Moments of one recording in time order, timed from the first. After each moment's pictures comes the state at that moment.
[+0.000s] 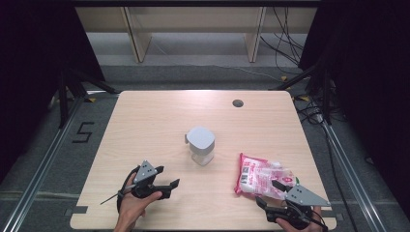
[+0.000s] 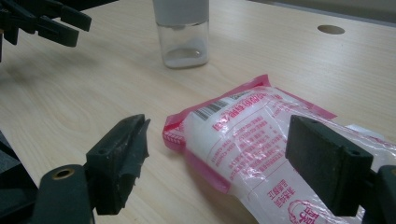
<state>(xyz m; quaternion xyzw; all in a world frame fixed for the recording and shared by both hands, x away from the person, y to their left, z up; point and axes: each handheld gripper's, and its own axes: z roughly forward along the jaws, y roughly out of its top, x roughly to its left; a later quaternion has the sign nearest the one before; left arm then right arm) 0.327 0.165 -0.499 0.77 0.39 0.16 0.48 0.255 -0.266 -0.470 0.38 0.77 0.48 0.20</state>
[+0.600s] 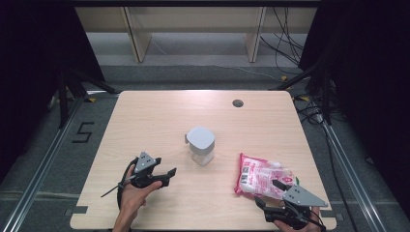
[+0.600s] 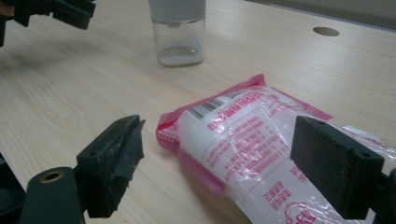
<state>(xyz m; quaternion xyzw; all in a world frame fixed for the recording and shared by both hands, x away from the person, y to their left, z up) 0.356 0.170 -0.493 0.75 0.43 0.19 0.47 0.256 -0.263 -0.474 0.37 0.77 0.47 0.22</state>
